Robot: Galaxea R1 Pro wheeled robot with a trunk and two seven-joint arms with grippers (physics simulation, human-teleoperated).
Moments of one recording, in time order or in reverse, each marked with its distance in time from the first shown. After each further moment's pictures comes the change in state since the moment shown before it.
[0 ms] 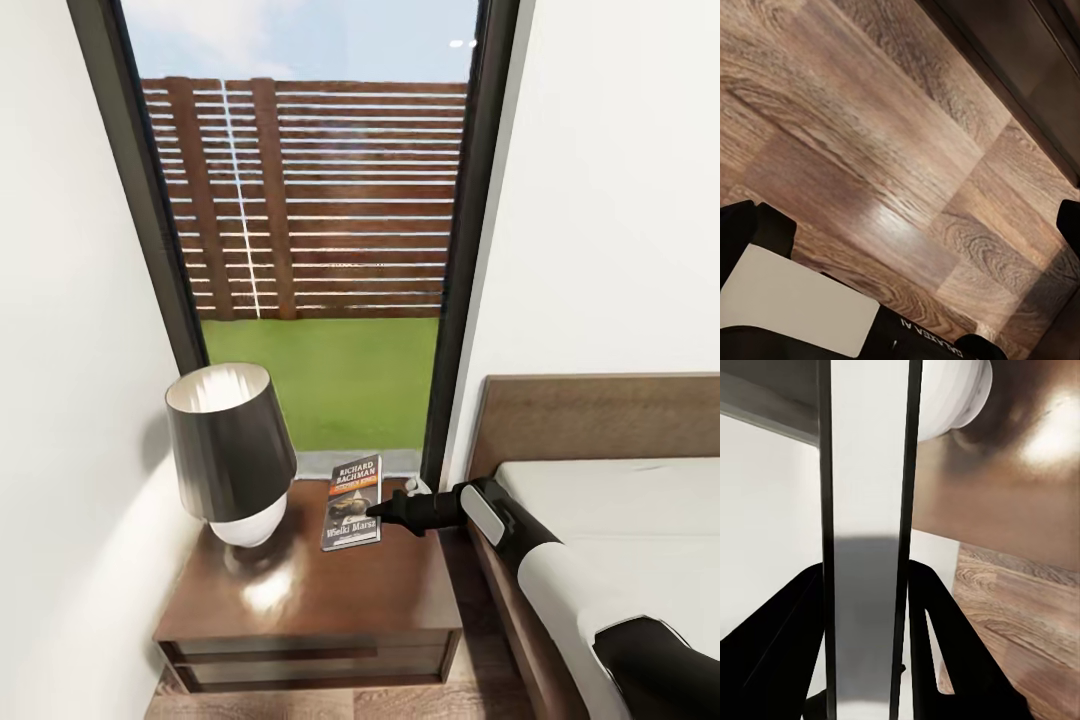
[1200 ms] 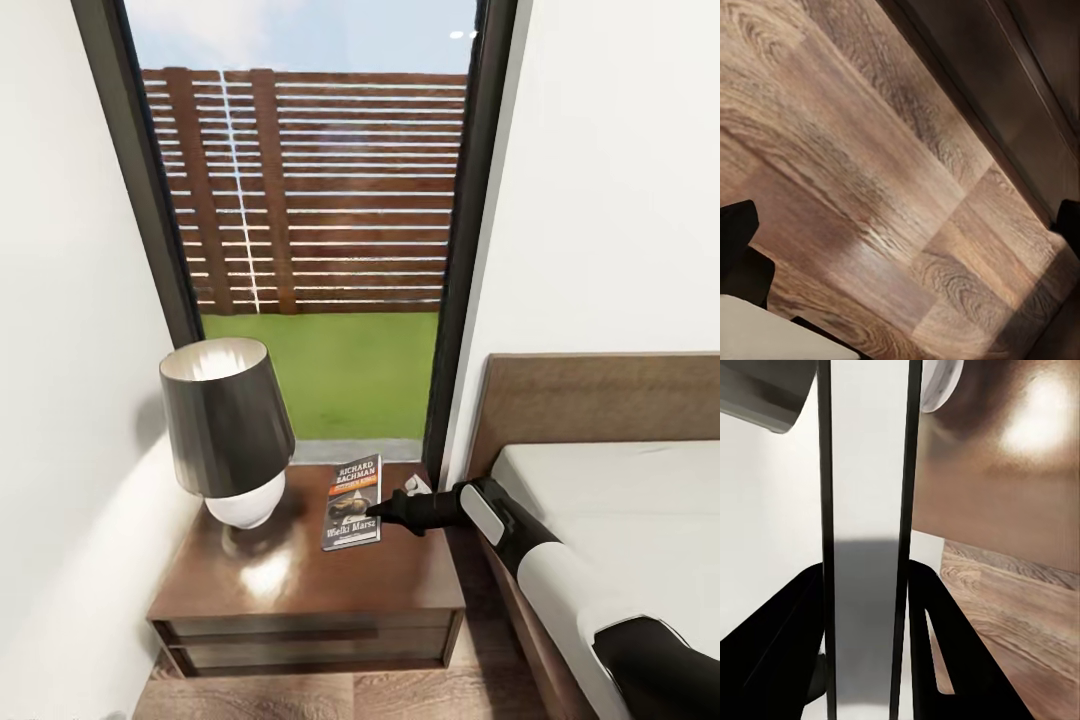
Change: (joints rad) left arm 0.055 -0.013 0.240 -0.229 0.002 0.177 0.045; right arm -0.001 0.001 -0.001 0.000 0.004 0.000 -0.002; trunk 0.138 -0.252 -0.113
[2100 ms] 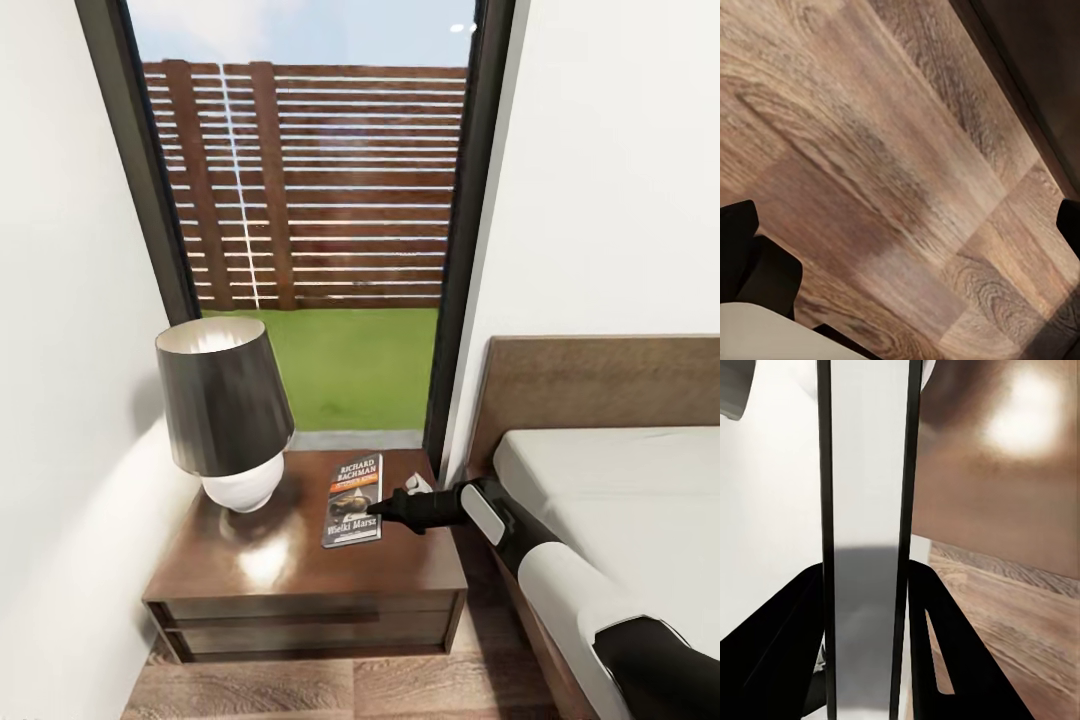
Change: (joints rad) left arm -0.003 -0.001 0.004 0.063 -0.001 -0.011 -0.003; right arm 0.000 -0.001 -0.004 -0.001 0.003 -0.015 0.002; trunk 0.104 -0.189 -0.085
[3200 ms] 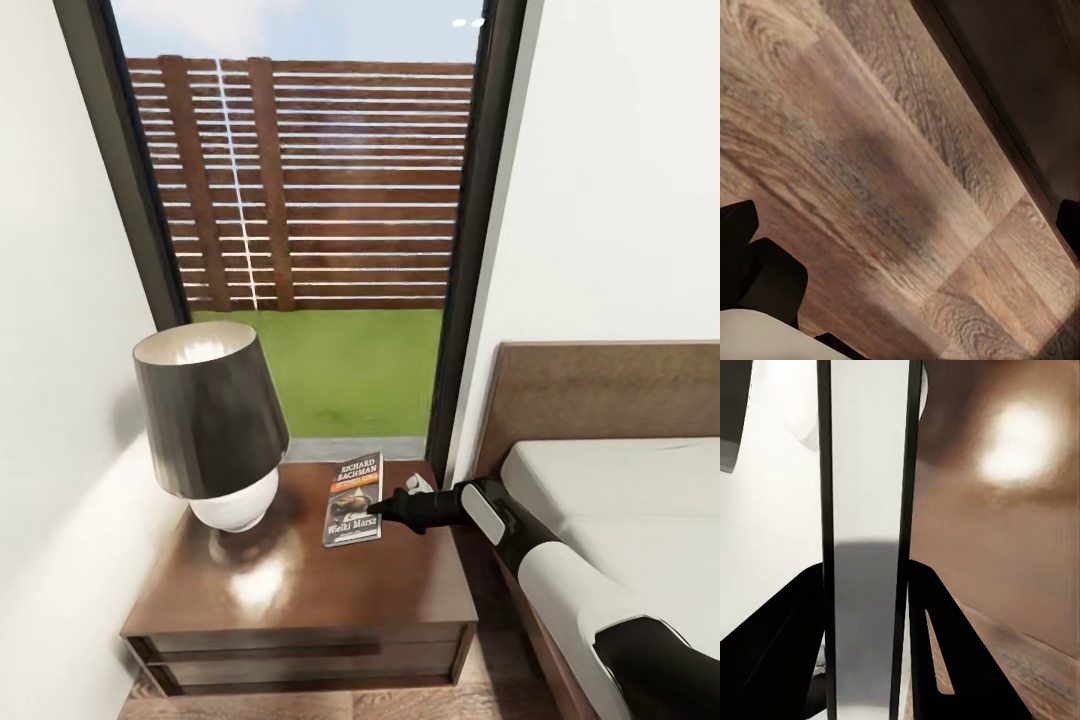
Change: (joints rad) left arm 0.000 -0.006 -0.002 0.031 0.010 -0.043 -0.001; right arm 0.000 -0.001 -0.003 0.000 -0.001 0.001 0.000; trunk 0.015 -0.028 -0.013
